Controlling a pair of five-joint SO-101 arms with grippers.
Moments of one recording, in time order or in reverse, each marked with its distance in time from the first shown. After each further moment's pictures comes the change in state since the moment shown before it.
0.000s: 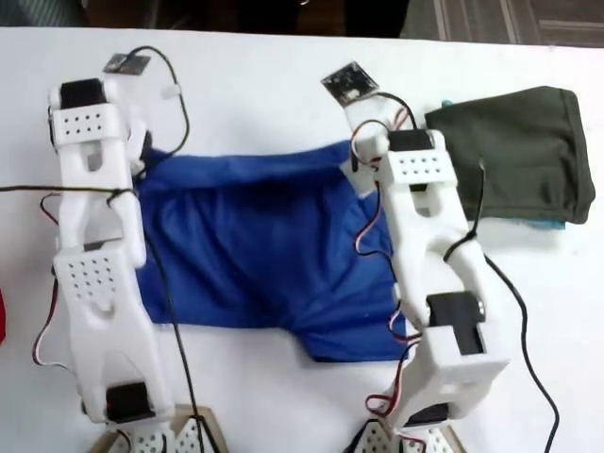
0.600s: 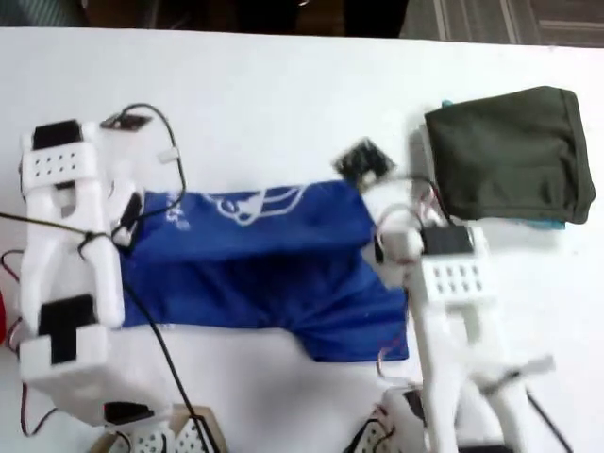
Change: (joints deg) left arm -3.5 -40.5 55.9 -1.5 -9.4; right arm 2.2 -48.3 43.7 7.2 8.4
